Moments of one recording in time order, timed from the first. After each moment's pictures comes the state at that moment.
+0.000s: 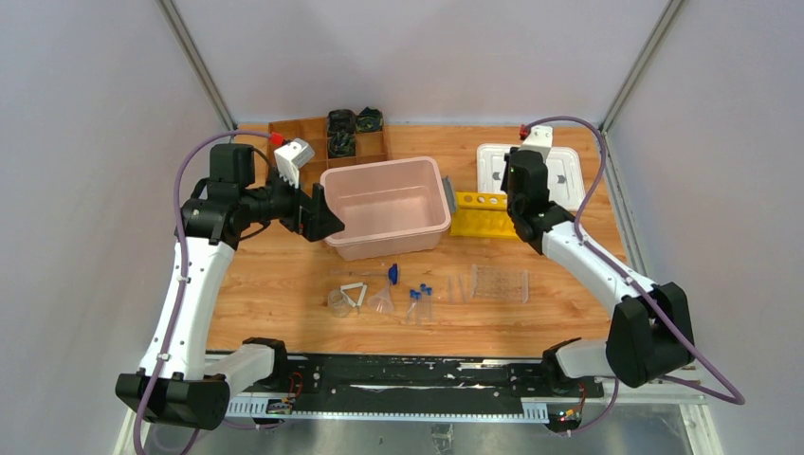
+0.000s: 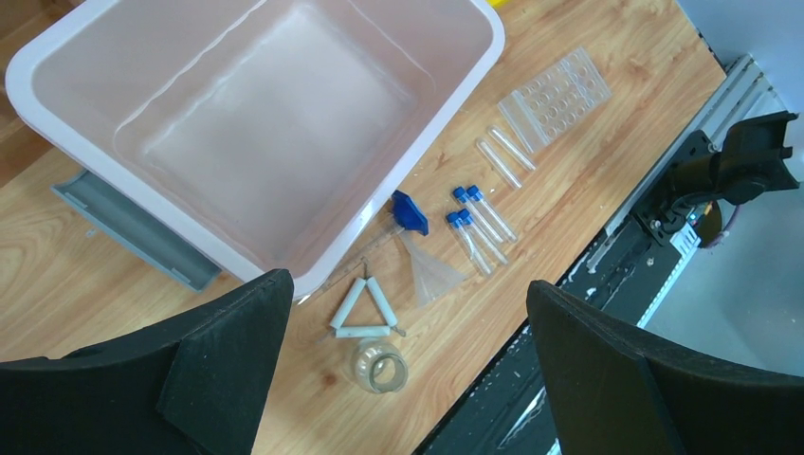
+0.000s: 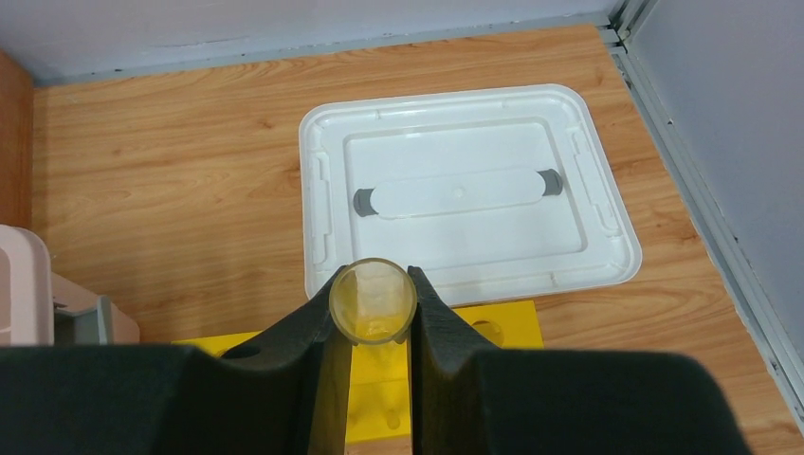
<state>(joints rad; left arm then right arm) -0.09 1.09 1.29 -0.92 0.74 0.14 0.39 1.33 0.95 0.09 0.55 0.13</state>
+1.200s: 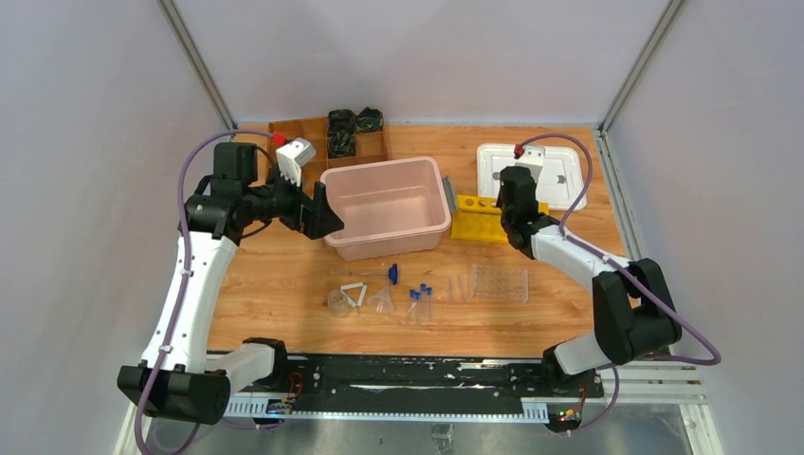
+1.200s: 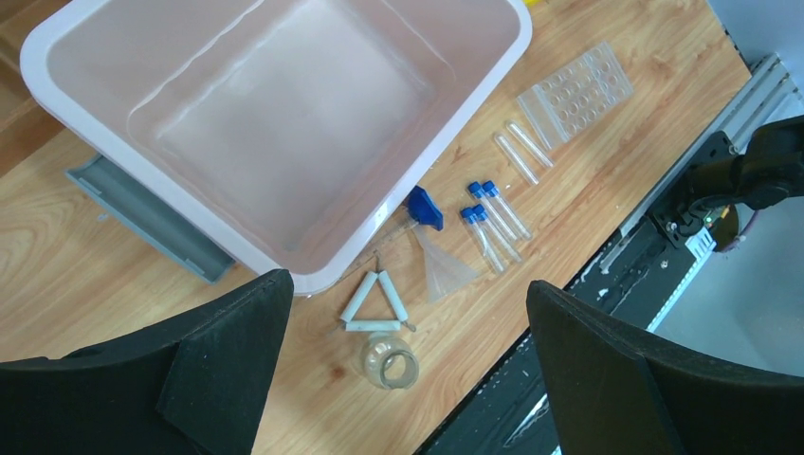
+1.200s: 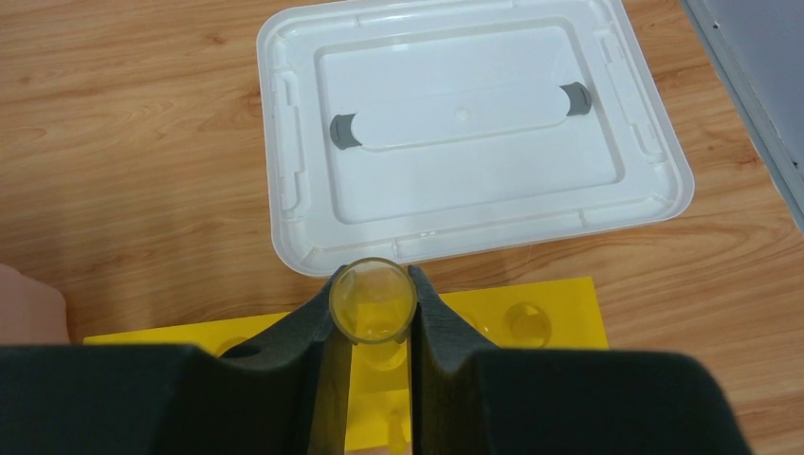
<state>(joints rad) -0.09 1.11 1.29 -0.92 0.71 0.15 0.37 1.44 0.83 0.20 0.55 0.22</state>
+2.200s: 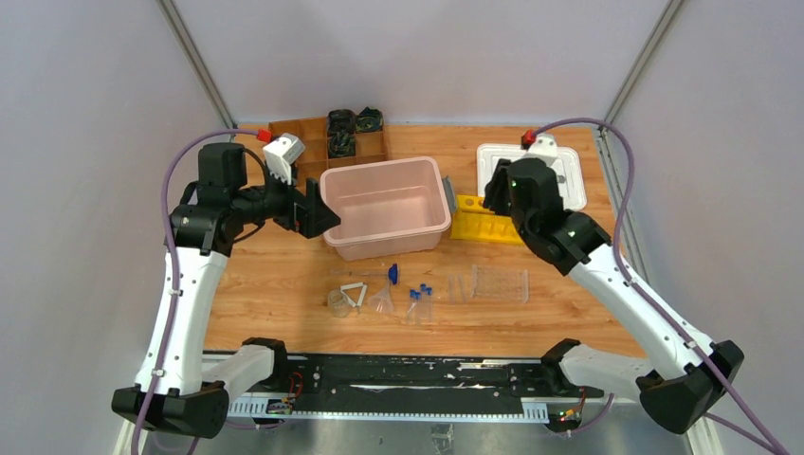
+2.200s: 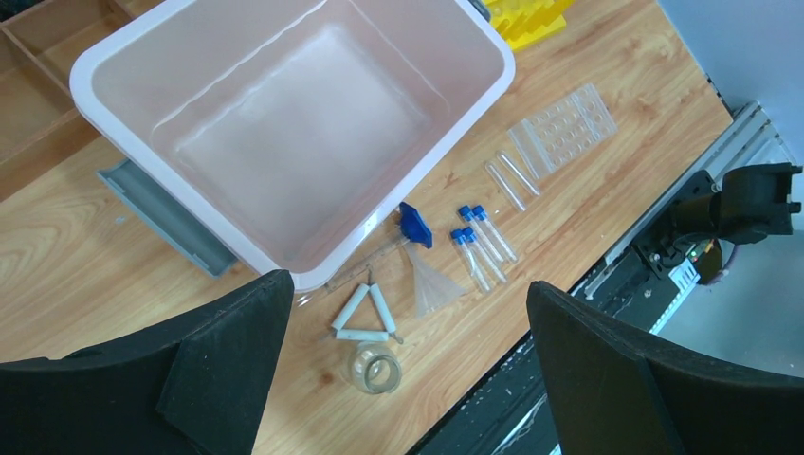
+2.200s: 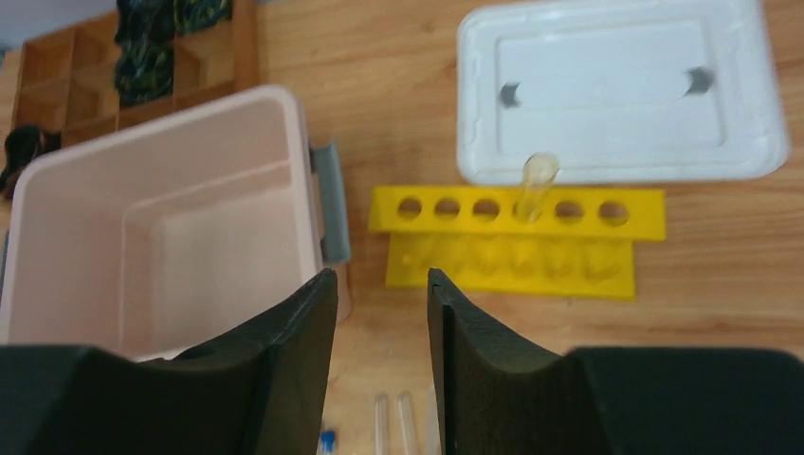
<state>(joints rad) -0.09 1.05 1.34 -0.93 0.67 0.06 0.57 1.08 1.17 -0.46 0.49 0.42</state>
